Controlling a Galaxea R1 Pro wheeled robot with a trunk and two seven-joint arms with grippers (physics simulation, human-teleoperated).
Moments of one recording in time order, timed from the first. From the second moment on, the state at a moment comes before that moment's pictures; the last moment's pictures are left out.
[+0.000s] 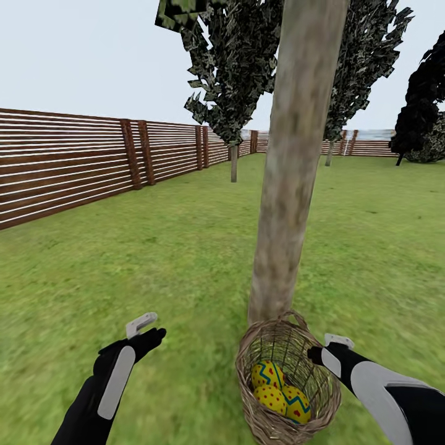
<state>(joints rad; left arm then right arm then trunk) -0.36 -0.07 0.07 -1.29 0.51 0.68 0.40 -0.87 -0.12 0.01 -0.01 -0.21 0.21 -0.19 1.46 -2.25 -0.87</state>
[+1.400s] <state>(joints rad) -0.36 -0.07 0.07 -1.29 0.51 0.68 0.40 -0.87 -0.05 0.01 -0.04 -0.16 0.03 -0.27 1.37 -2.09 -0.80</state>
